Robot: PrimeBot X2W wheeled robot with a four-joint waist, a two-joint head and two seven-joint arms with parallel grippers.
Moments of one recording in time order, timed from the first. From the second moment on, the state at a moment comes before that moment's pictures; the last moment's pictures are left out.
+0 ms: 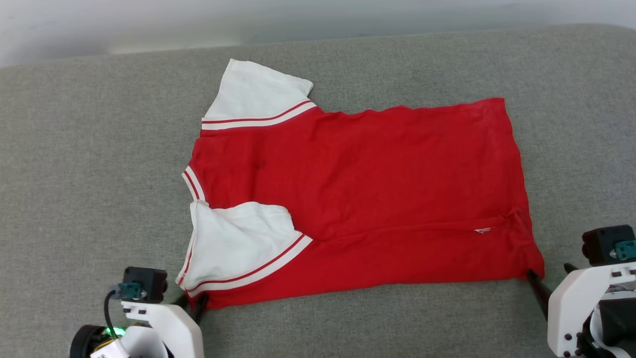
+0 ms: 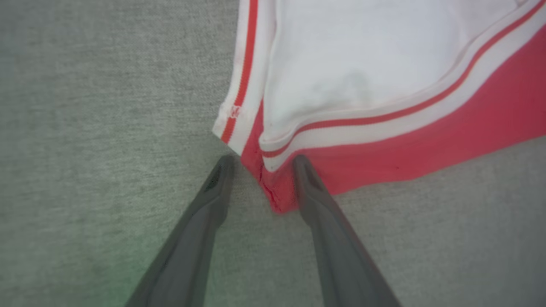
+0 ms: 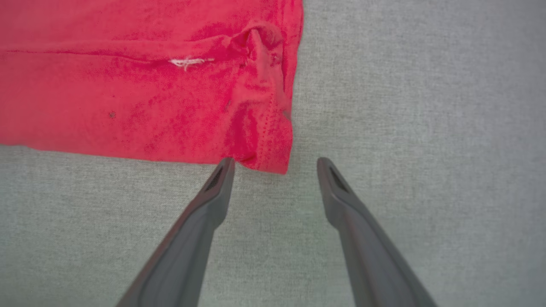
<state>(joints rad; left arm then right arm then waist) -0.11 0.63 -0.59 0.03 -0.79 0.26 0.31 0.01 -0.19 -0.09 -0.21 0.19 0.13 0.79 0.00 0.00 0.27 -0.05</state>
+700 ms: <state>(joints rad) -0.11 0.65 -0.58 -0.17 -0.75 0.26 0.25 -0.04 -0.19 -0.11 -0.01 0.18 0.13 0.78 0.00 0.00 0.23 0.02</state>
